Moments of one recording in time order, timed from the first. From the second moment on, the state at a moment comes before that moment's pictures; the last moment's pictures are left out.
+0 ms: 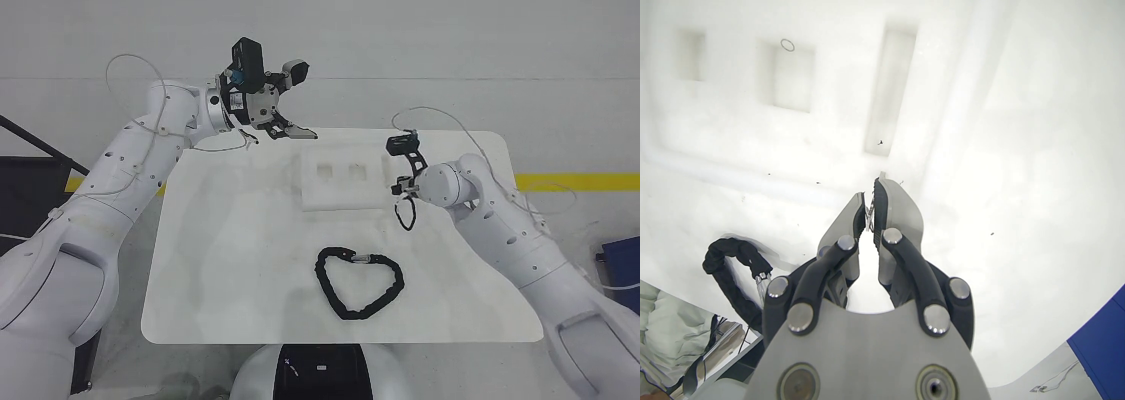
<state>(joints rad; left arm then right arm) 0.20 -1.13 -0.53 -0.79 1.30 -1.01 0.75 -0.56 -1.11 0.71 -1.22 -0.62 0.21 1.02</state>
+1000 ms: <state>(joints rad) 0.20 -1.13 -0.53 -0.79 1.30 -1.01 0.75 -0.98 -0.95 1.35 -1.55 -0.19 -0.36 1.05</state>
